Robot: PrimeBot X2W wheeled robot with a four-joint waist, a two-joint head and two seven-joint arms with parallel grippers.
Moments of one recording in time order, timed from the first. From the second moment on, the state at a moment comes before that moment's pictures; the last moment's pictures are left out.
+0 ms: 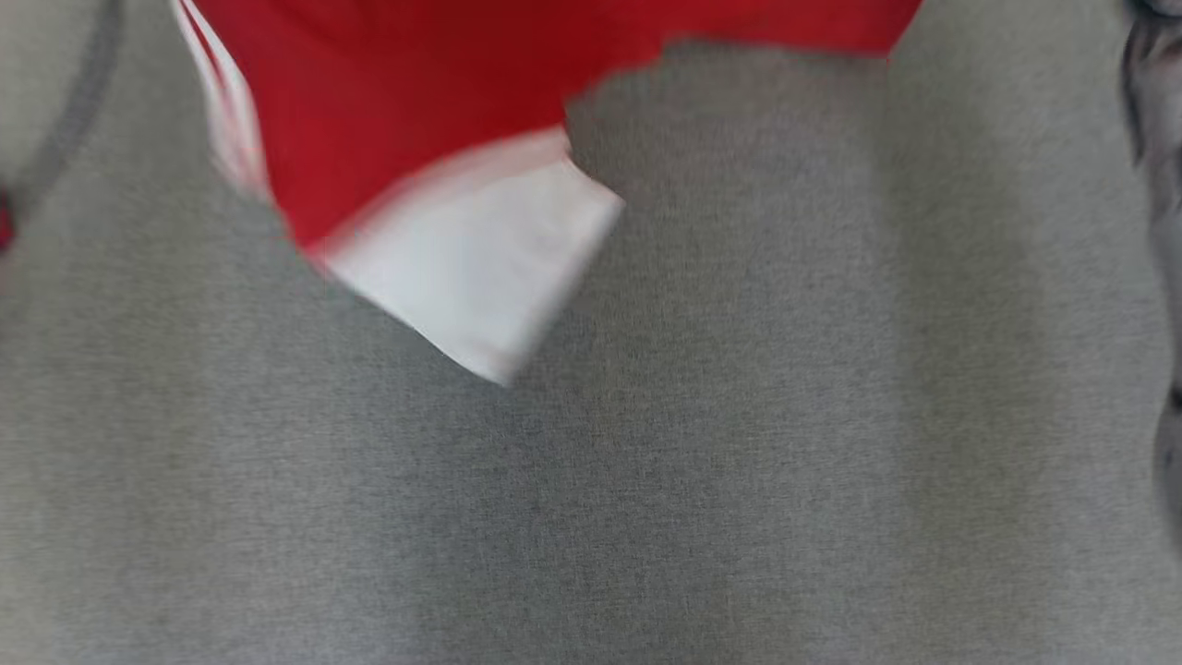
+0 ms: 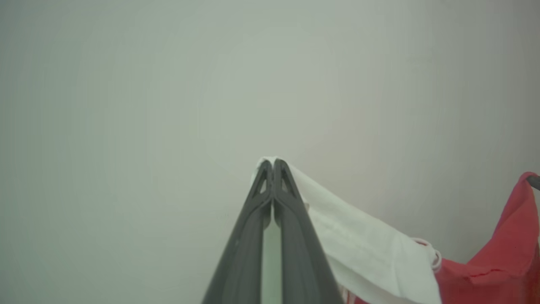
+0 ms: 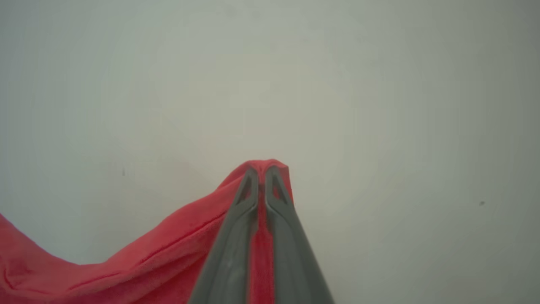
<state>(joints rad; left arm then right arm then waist) -1.49 0.42 -0.34 0.41 -0.56 -0.13 0.05 -1.40 -0.32 0.21 0.62 0.37 0.13 -0.04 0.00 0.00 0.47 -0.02</state>
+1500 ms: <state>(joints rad) -1.90 0.43 -0.71 0.84 -0.88 -0.13 -0.22 -1.78 -0.29 0.42 0.99 0.46 0.13 -0.18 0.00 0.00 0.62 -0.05</state>
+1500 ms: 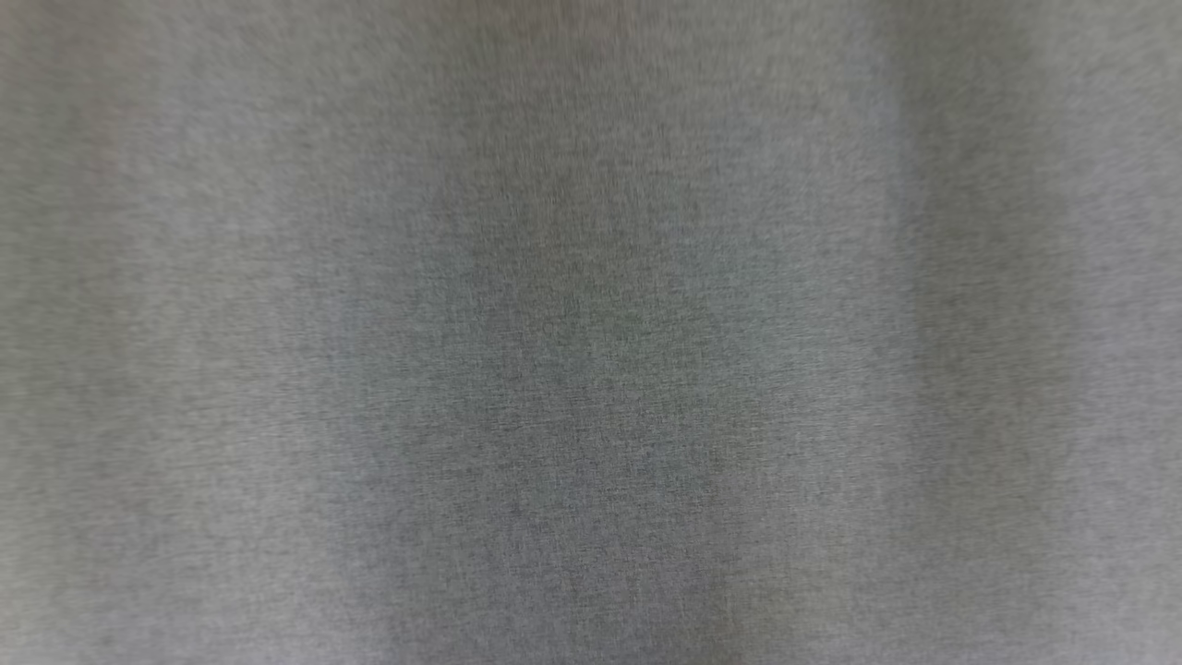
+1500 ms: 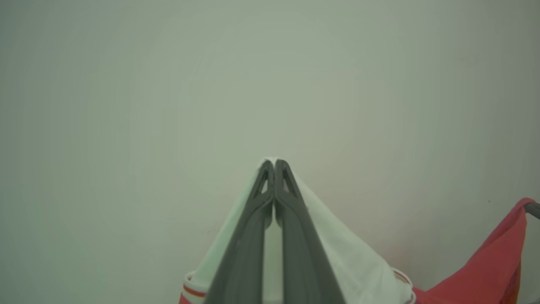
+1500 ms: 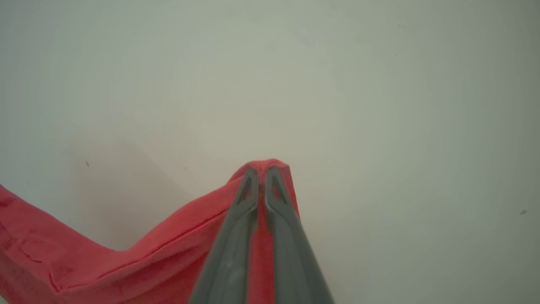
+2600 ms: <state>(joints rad) -0.20 0.48 -0.31 -0.23 -0.92 0.24 -0.26 -0.34 -0.36 0.09 0.26 0.60 0.13 -0.14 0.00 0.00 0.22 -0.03</state>
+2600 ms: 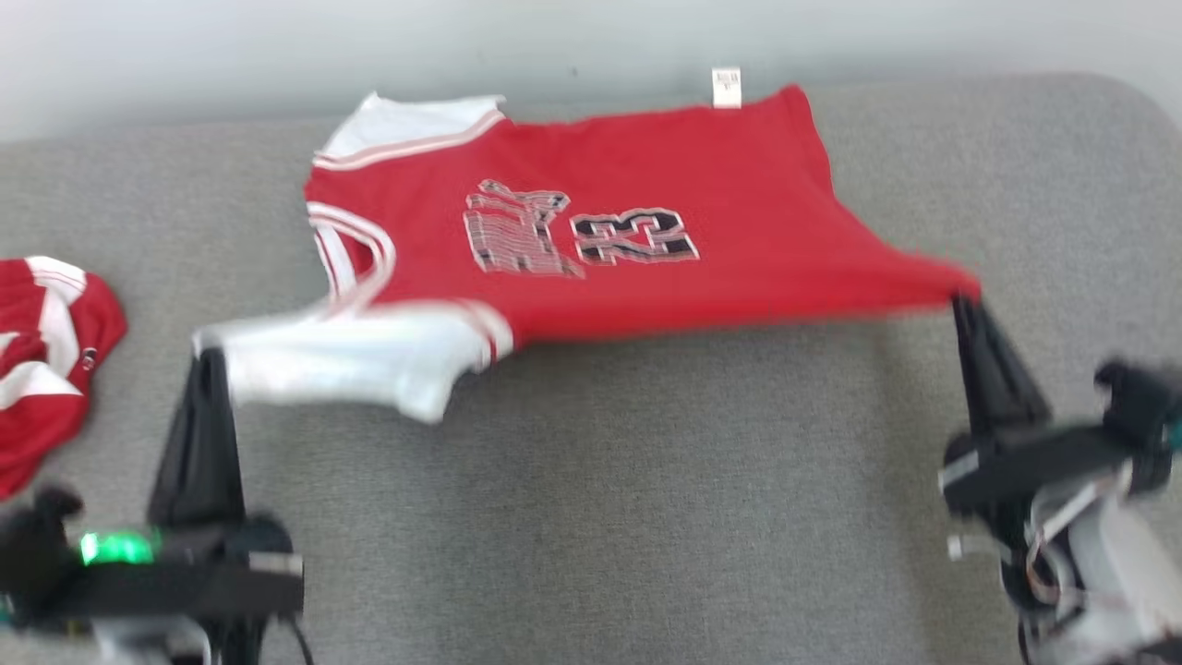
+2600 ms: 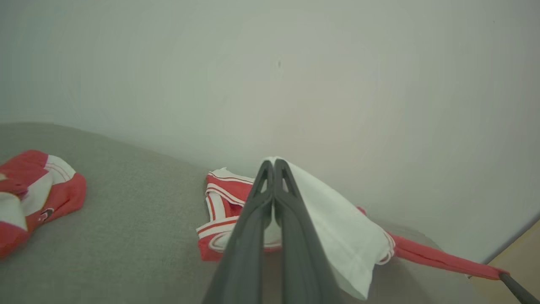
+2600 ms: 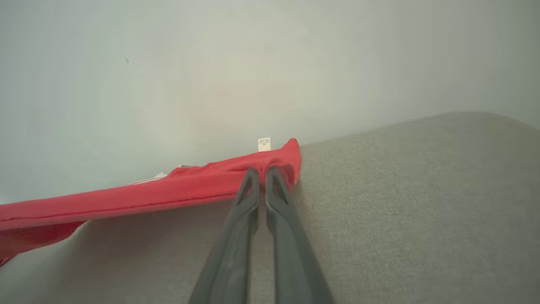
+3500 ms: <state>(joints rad) 0.23 0.28 -0.33 -0.10 -0.87 0.15 -0.23 0.20 -0.23 -0.11 0.05 0.44 0.13 0.08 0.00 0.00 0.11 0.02</state>
